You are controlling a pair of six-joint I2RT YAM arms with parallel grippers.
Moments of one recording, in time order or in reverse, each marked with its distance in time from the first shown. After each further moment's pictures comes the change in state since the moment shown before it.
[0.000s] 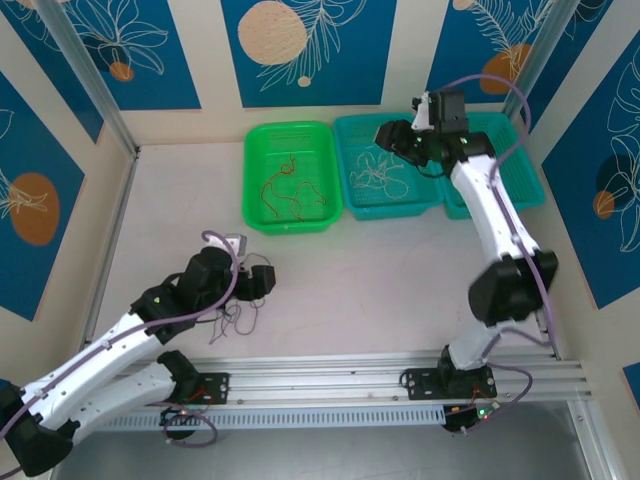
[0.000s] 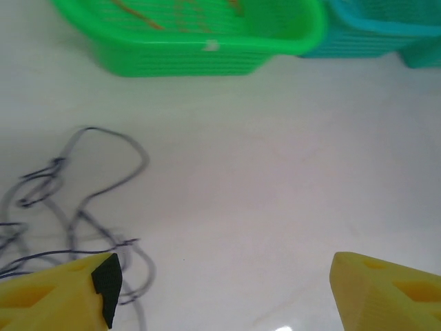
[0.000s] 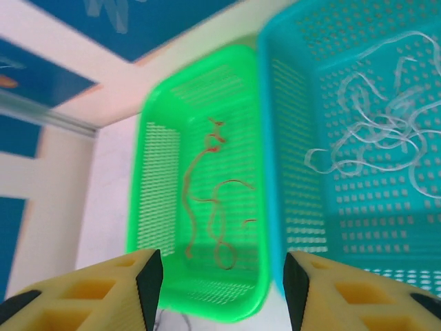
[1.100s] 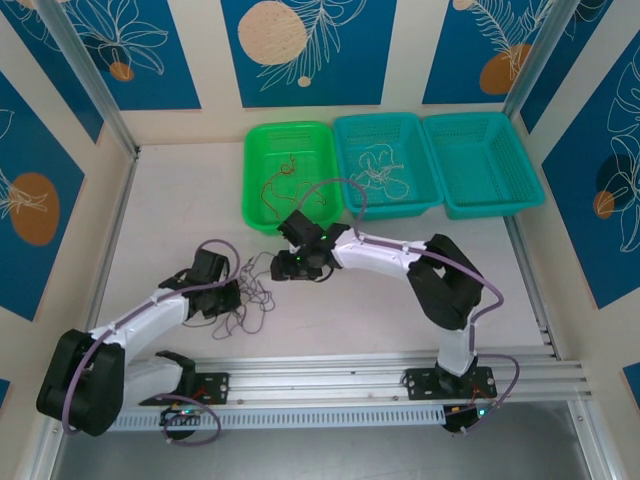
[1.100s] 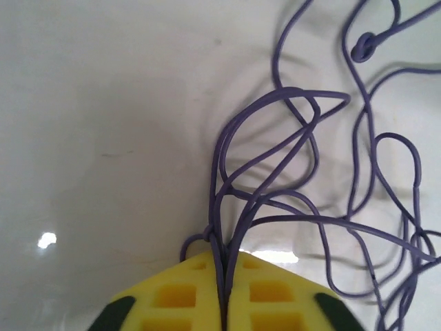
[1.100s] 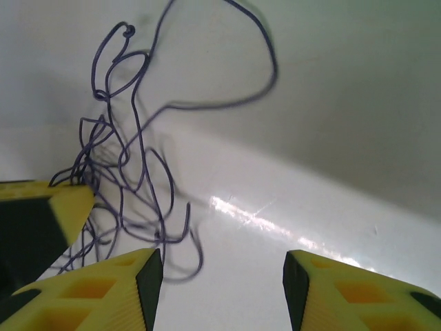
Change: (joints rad) left arm 0.379 0.351 -0.241 0.145 0.271 0.002; right arm 0.736 0.330 -0.319 0.182 0.208 0.207
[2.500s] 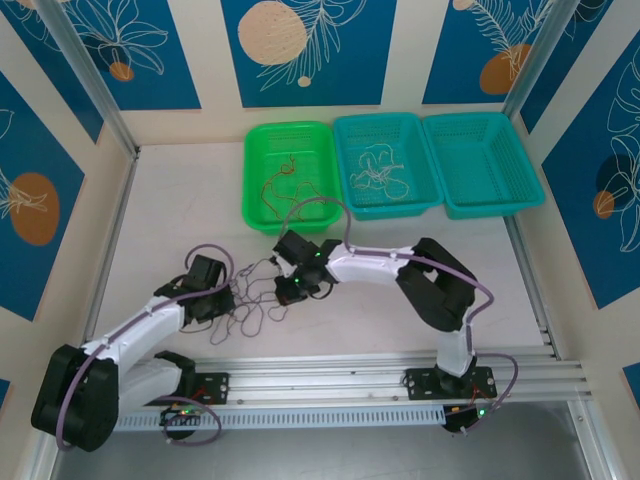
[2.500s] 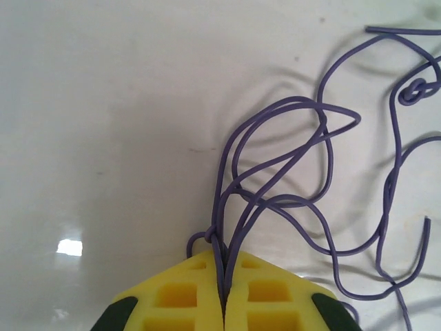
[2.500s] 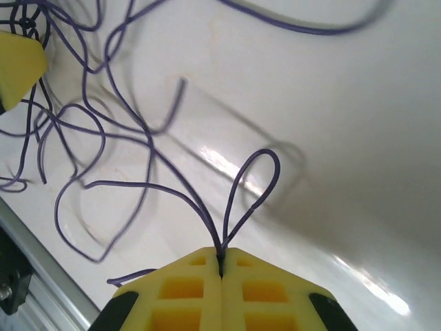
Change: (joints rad) left arm 0.000 -0.087 -0.036 -0.066 -0.161 -0.064; right arm 0.035 -0.020 -0.125 0.042 -0.135 -0.217
